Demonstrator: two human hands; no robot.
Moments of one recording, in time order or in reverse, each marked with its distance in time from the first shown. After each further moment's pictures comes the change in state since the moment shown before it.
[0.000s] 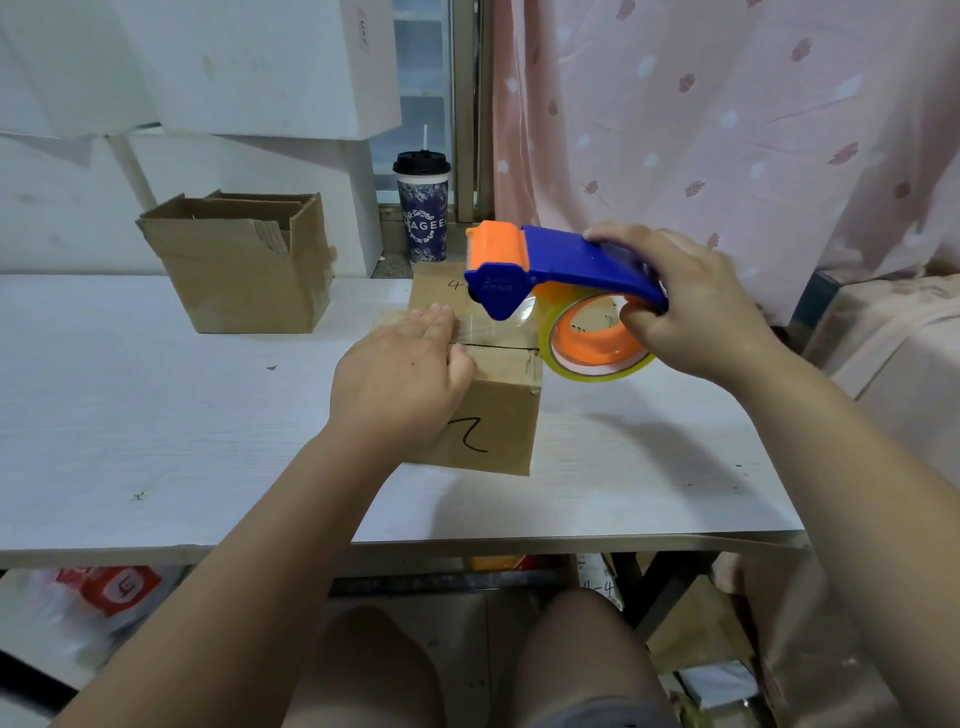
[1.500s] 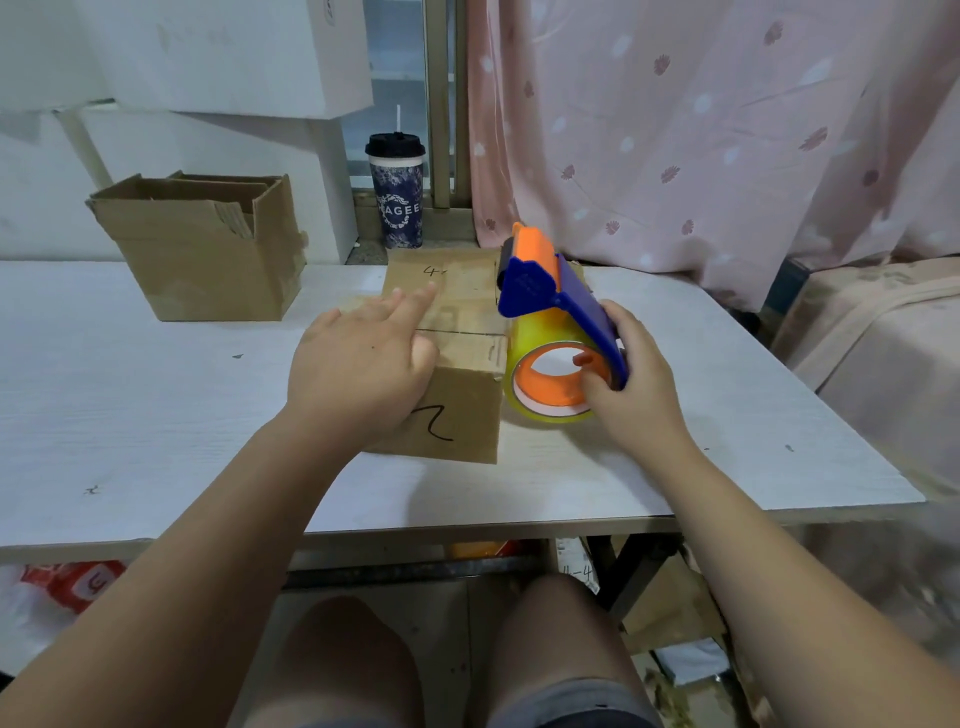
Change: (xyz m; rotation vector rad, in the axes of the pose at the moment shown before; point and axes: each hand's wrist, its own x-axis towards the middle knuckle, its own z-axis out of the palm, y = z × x) left_hand -0.005 0.001 -0.005 -0.053 -0.016 0.007; right_hand -0.064 0.004 0.071 0.476 0.192 0.347
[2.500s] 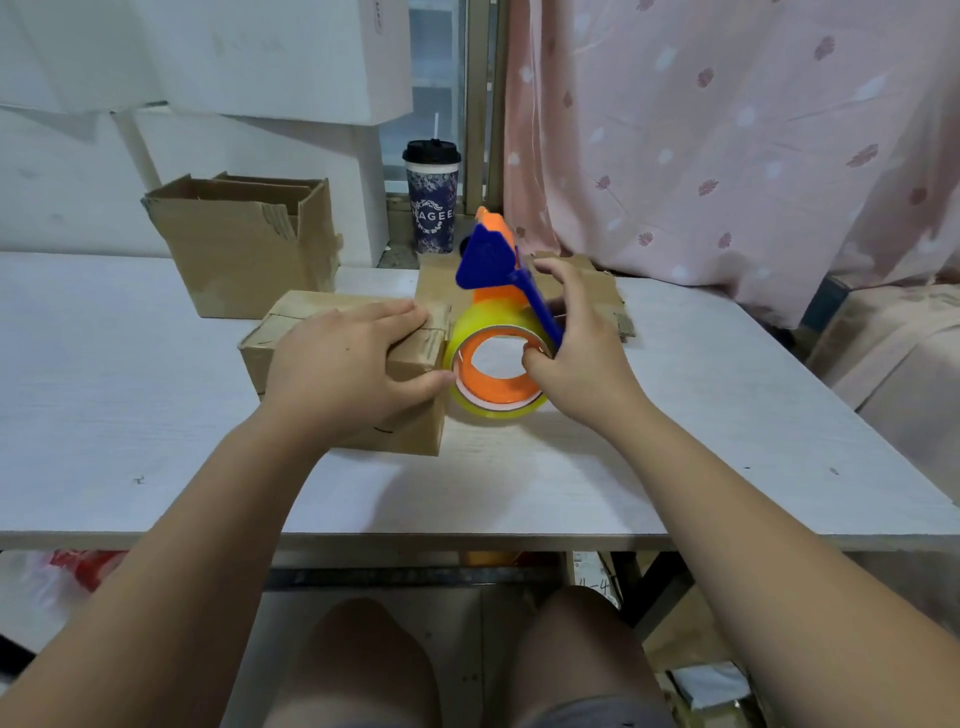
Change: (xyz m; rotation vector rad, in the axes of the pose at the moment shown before) left_hand 0.000 -0.049 -0.010 0.092 -0.015 0.051; right_hand 0.038 -0.043 0.052 -0.016 -0.188 -0.080
